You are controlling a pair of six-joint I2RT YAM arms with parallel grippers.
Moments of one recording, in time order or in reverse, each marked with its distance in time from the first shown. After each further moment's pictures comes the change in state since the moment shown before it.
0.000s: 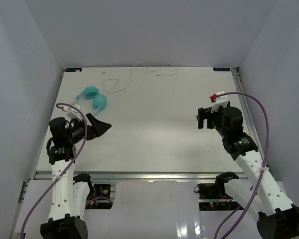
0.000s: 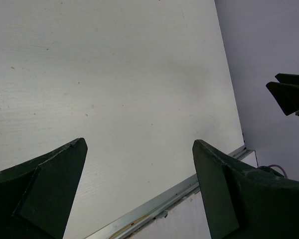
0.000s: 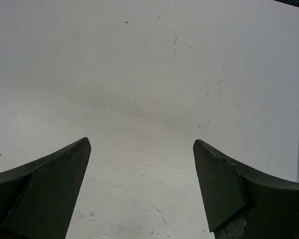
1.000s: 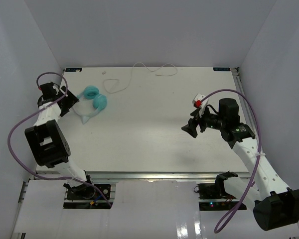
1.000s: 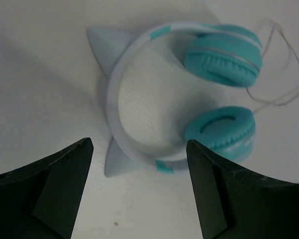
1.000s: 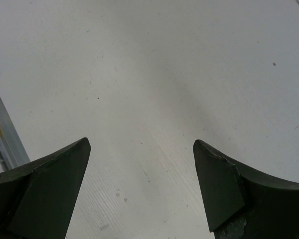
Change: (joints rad) left arm 0.150 0.953 0.550 0.084 -0.595 -0.002; right arm -0.034 0.168 0.107 -0.108 -0.711 -0.339
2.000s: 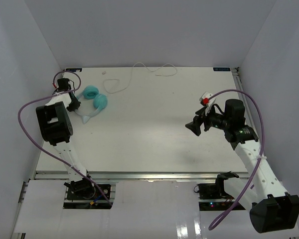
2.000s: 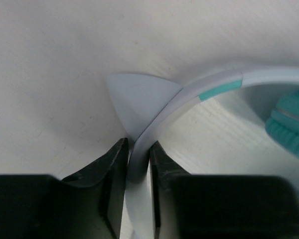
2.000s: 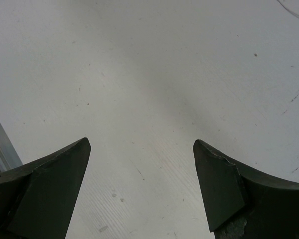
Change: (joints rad) left arm -0.112 0.451 0.329 -0.093 -0.360 0.107; right arm -0.100 -0.032 -0.028 0.039 -0.033 0.058
